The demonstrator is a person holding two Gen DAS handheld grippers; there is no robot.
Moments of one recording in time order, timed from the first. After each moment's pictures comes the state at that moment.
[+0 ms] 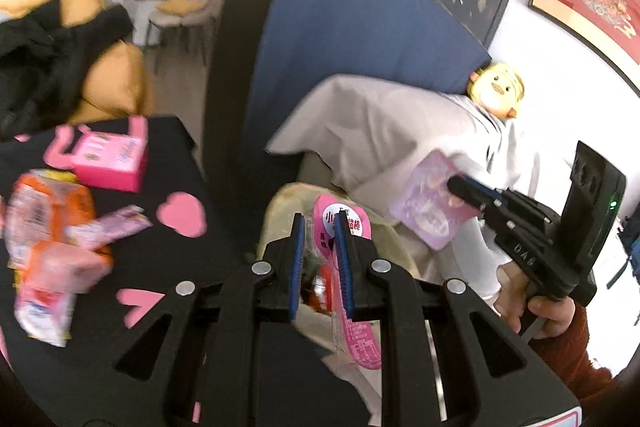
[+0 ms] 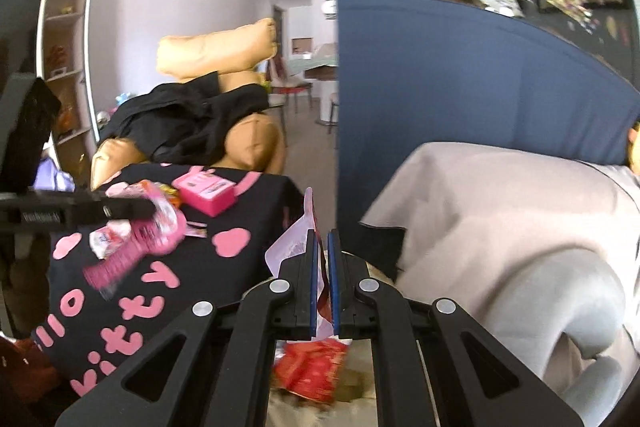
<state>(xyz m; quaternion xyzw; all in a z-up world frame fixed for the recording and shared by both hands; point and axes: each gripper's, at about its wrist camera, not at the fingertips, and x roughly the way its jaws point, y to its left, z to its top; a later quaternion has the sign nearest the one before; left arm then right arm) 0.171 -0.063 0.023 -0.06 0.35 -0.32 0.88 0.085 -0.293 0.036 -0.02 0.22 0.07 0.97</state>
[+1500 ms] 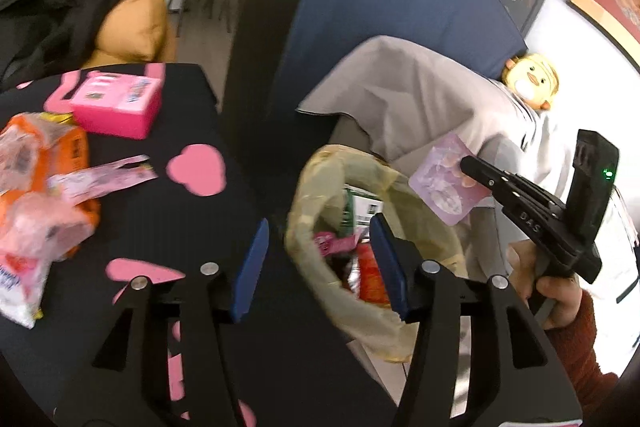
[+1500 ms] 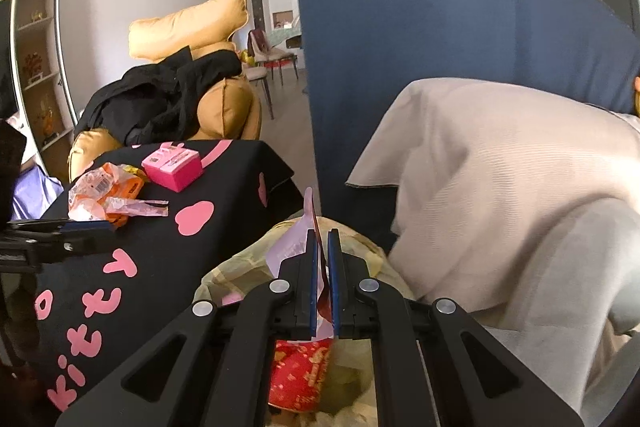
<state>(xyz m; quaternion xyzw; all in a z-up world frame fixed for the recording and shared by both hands) 0.194 -0.040 -0.040 -0.07 0.39 -0.27 0.88 0.148 -0.308 -0.024 0.01 0.28 0.06 0.96</state>
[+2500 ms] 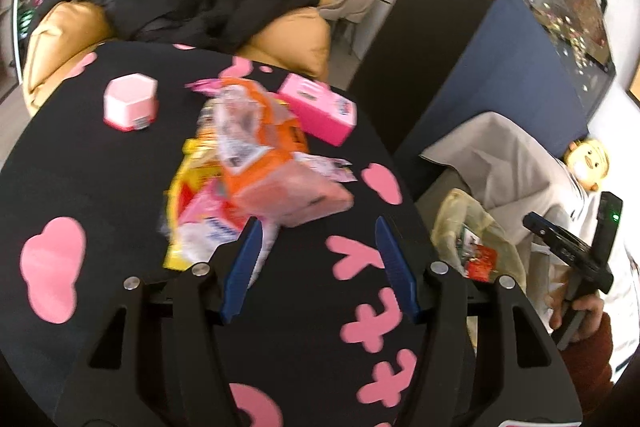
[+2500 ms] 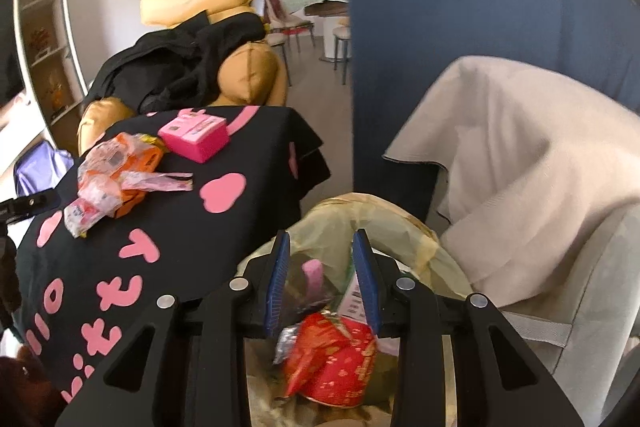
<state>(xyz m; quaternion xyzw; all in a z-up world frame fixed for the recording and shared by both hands) 0.169 0.143 -0.051 -0.16 0.36 -0.12 0.91 0.166 -0.257 -0.028 -0.01 0.34 0.09 0.94</state>
